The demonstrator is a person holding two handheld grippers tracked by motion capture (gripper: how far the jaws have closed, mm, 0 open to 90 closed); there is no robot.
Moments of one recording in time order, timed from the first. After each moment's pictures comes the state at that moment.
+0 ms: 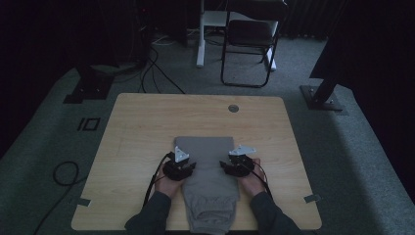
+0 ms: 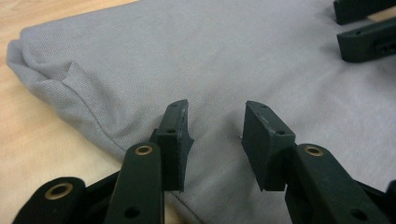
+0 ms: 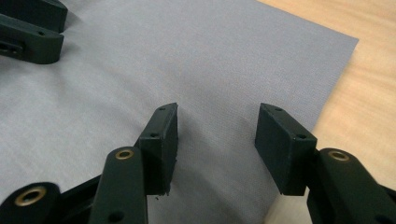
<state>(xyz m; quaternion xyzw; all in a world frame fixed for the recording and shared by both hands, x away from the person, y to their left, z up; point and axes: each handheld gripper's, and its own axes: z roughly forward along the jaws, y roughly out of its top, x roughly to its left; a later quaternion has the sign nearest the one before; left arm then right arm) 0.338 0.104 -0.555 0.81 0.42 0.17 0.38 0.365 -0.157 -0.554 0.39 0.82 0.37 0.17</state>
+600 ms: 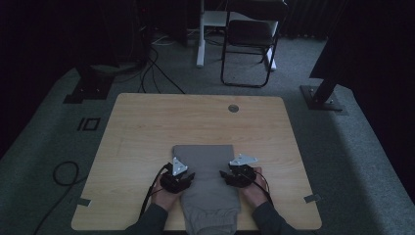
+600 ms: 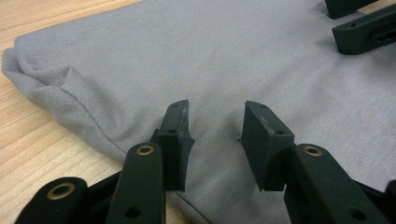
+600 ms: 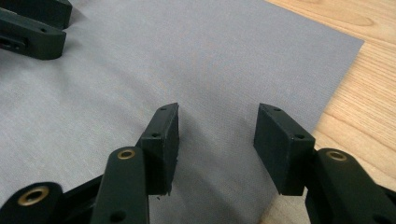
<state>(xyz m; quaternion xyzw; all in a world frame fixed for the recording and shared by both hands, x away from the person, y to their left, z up) 0.305 0.106 -0.556 0.81 0.41 0.18 0.38 0.332 -0.158 -0.553 0.38 0.83 0.37 0.16</state>
